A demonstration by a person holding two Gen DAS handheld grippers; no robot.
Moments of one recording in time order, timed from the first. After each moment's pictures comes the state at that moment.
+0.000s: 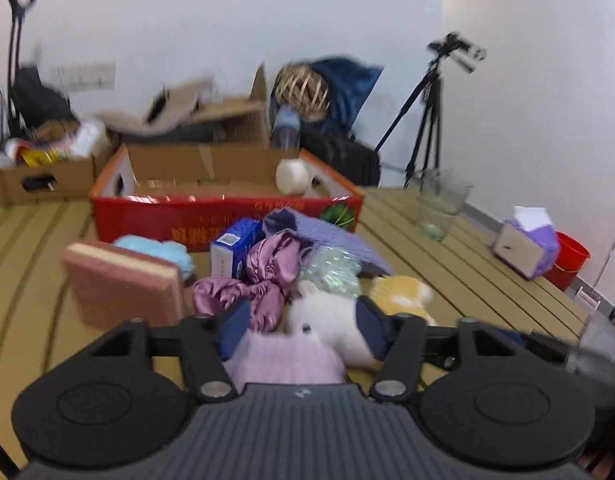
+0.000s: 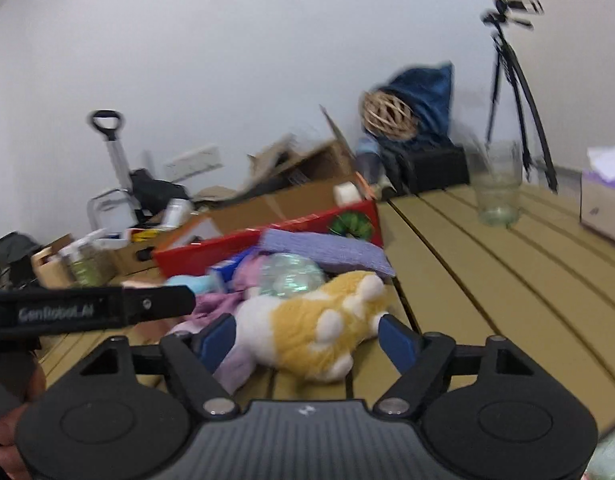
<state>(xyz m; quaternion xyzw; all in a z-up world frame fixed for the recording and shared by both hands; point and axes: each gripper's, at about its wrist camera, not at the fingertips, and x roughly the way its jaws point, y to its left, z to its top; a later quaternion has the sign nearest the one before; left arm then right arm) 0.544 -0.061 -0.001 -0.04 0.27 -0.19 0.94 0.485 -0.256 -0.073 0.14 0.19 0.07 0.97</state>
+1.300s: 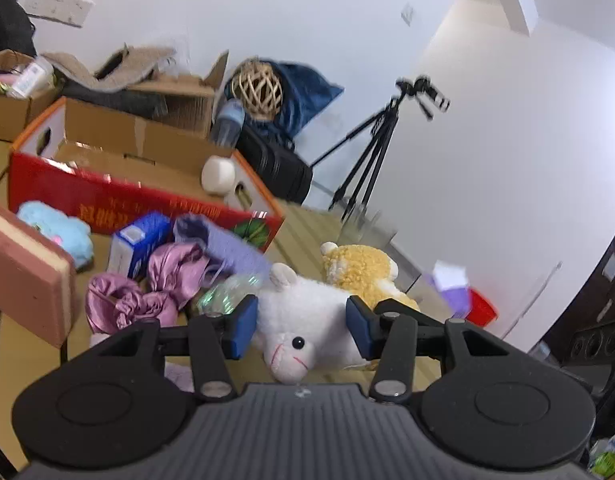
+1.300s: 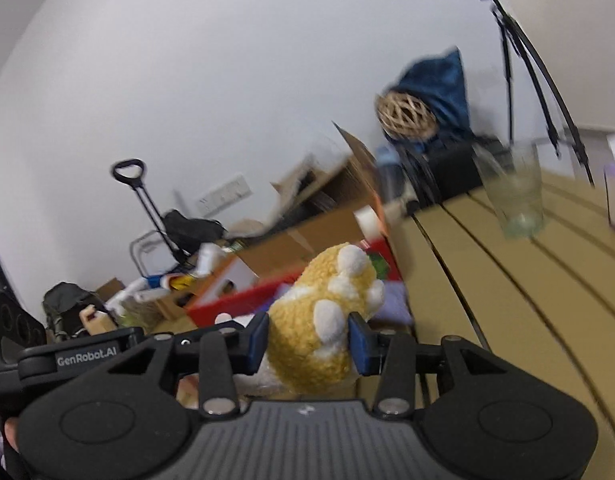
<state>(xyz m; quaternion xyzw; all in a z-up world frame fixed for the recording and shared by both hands) 0.545 -0.068 0.017 -0.19 0.26 -0.29 0.90 0.495 -0.308 -0.032 0.21 0.16 0.15 0.95</state>
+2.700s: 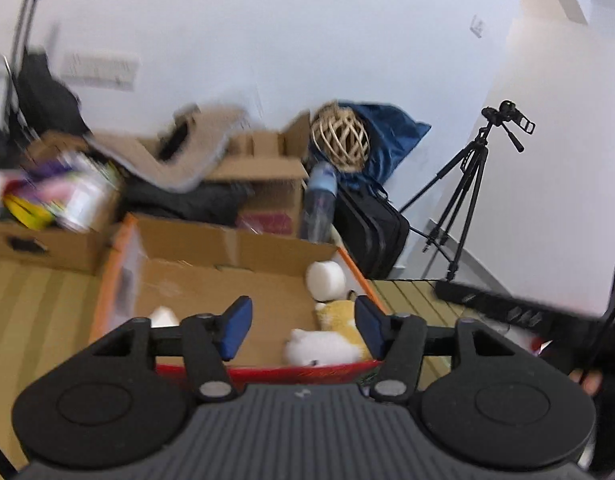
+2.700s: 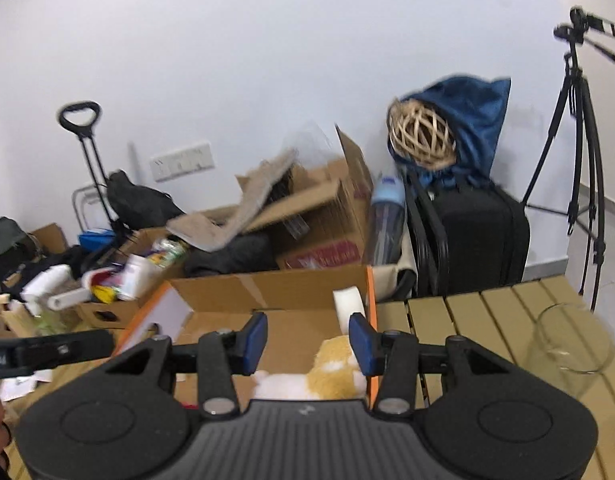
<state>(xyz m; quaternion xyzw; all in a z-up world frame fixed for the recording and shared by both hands) 0.670 -0.009 0.103 -0.11 0.26 -0.17 0.94 0.693 -0.286 0.070 0.08 0.23 0.11 0.96</state>
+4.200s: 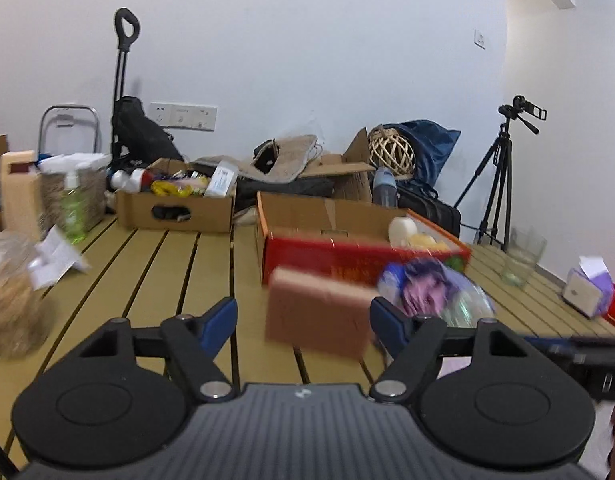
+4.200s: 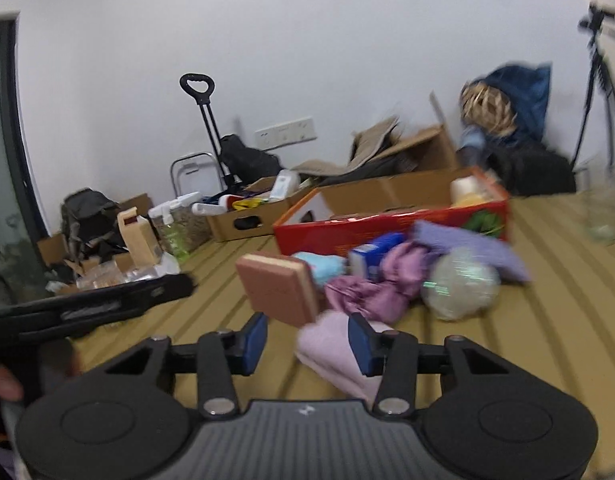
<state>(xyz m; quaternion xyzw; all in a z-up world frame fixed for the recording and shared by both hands) 0.502 0.074 0.013 -0.06 0.18 -0.09 0.98 0.481 -0.185 -0.031 0.10 0.21 0.21 0.95</state>
